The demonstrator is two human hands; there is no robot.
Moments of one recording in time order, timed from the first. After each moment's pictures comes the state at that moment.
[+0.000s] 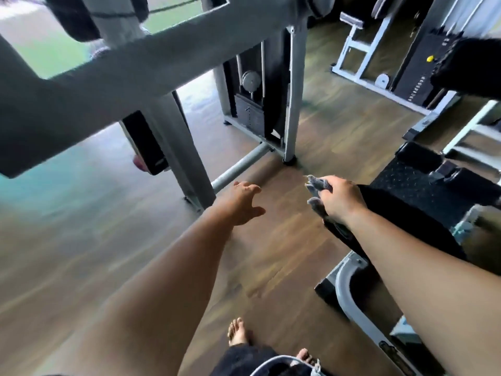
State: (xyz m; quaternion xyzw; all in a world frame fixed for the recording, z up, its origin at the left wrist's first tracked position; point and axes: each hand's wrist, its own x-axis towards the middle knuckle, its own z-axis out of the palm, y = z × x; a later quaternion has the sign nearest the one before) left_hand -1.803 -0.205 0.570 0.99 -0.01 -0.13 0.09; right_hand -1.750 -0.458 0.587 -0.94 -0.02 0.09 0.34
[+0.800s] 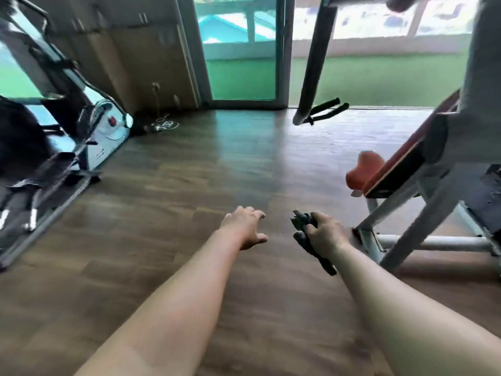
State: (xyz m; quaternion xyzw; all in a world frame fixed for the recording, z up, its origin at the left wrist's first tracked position) left_hand -2.311 0.174 0.621 0.89 0.42 -0.11 0.10; right_hand -2.135 0.043 0.626 -0.81 -0.39 0.26 0.34
